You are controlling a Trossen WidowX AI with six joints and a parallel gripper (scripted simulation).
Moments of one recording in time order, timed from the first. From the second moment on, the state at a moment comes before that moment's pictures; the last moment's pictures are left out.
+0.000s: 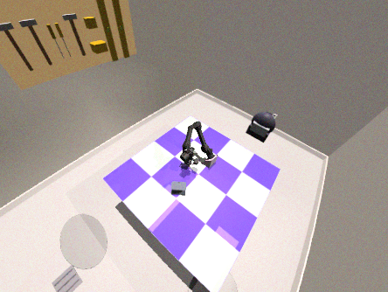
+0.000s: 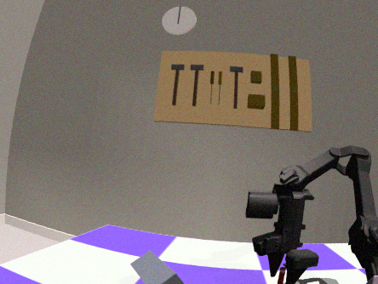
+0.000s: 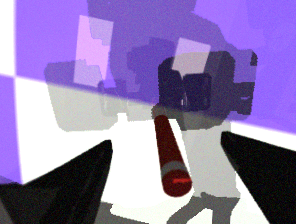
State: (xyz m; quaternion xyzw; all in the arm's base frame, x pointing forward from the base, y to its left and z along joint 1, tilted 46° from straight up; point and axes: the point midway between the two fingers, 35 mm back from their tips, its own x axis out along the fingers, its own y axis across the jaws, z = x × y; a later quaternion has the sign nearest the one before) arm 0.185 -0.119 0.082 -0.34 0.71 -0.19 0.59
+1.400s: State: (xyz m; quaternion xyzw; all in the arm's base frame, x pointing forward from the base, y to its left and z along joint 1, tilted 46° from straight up) arm 0.193 -0.071 0.125 -0.34 0.71 -0.19 0.58
